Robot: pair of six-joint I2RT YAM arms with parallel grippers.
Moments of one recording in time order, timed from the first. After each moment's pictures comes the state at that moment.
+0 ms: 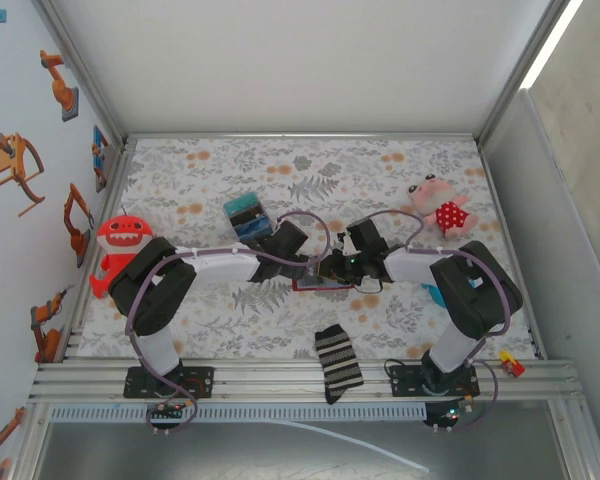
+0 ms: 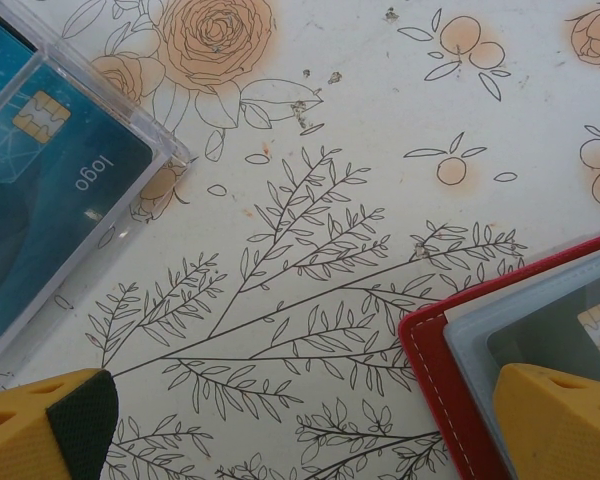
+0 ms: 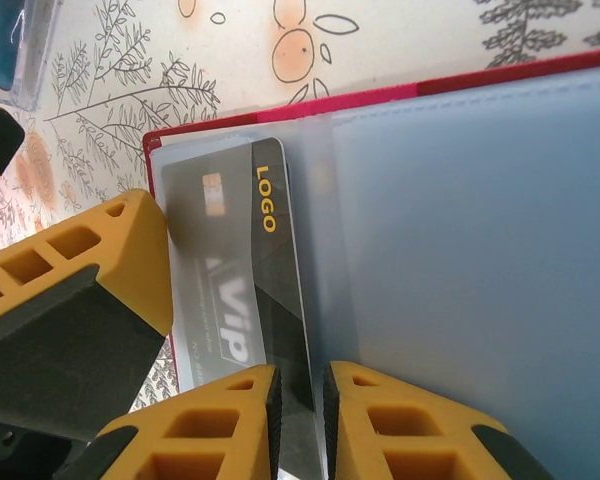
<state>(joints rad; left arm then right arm) -0.90 1.79 0.99 -0.26 -0.39 -0.34 0.55 1.67 0.71 0.00 -0.53 0.80</state>
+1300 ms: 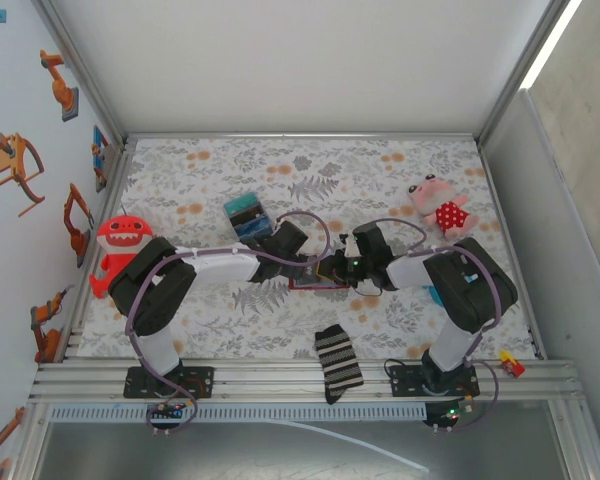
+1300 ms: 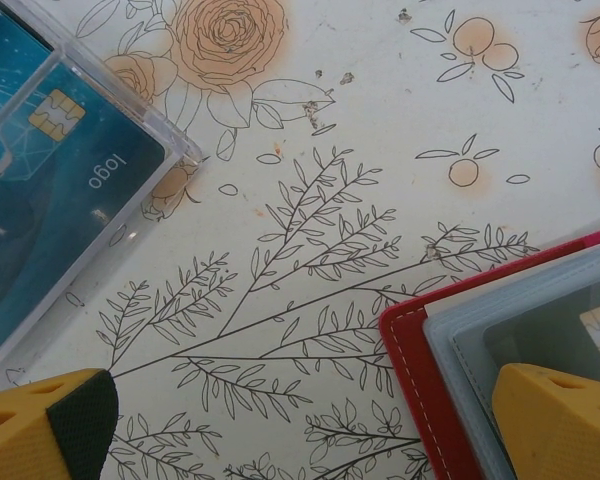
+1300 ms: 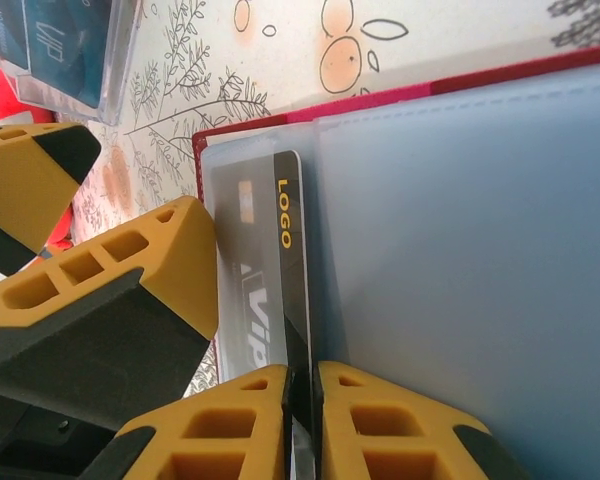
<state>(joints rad) -0.90 1.79 0.99 -0.26 -0.40 -0.35 0.52 1.72 0.60 0.31 -0.64 0.92</state>
